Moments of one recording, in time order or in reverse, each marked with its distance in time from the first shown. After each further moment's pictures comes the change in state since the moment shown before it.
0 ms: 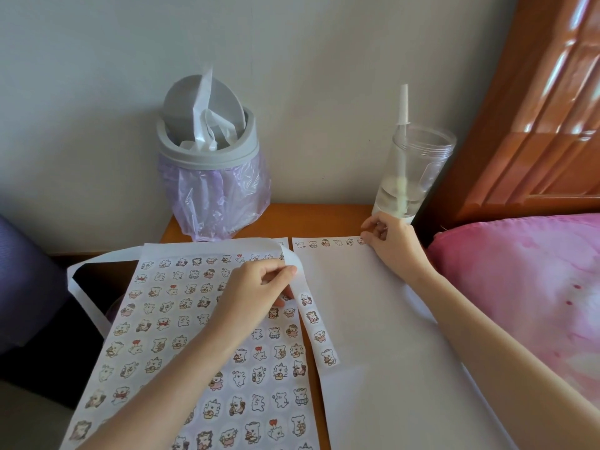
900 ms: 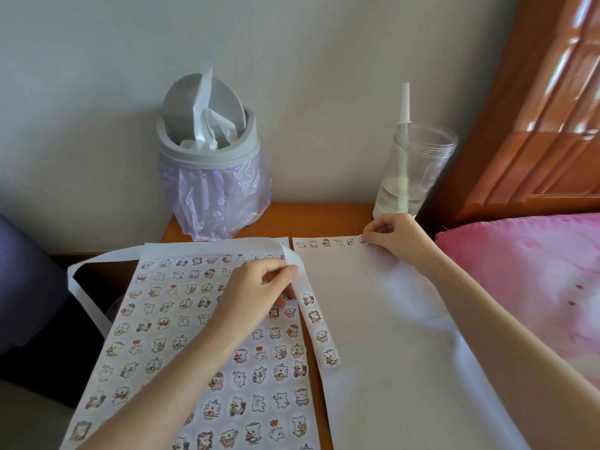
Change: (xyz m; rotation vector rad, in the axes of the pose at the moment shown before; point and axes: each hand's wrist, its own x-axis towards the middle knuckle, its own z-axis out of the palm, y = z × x) left_hand -0.001 0.002 -0.001 -0.043 -0.011 -0.004; right_hand 0.011 -0.003 -0.017 0.161 -0.217 0.154
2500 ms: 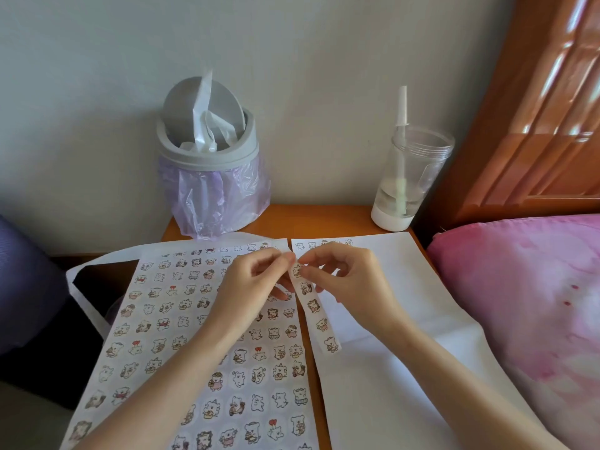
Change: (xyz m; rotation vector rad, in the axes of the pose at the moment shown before) left_hand 0.000 0.009 -0.003 -0.305 0.012 0.033; right_hand -0.092 -0.067 0.055 0.208 -0.094 -0.240
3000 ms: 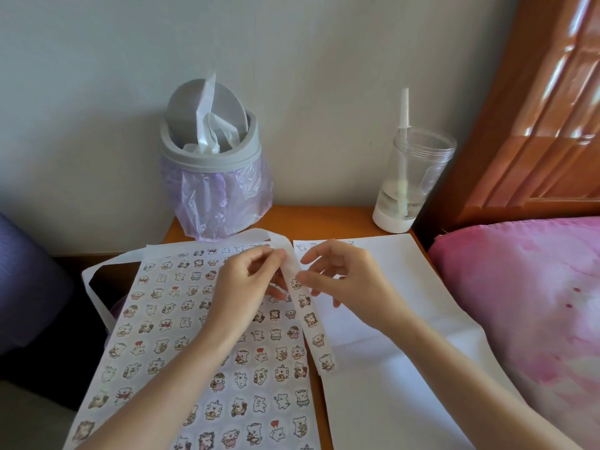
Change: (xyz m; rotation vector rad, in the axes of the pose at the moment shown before) left_hand 0.001 -0.004 -0.002 0.041 0.159 -0.015; right_hand 0.003 -0.008 -0.005 0.044 -0.106 0.106
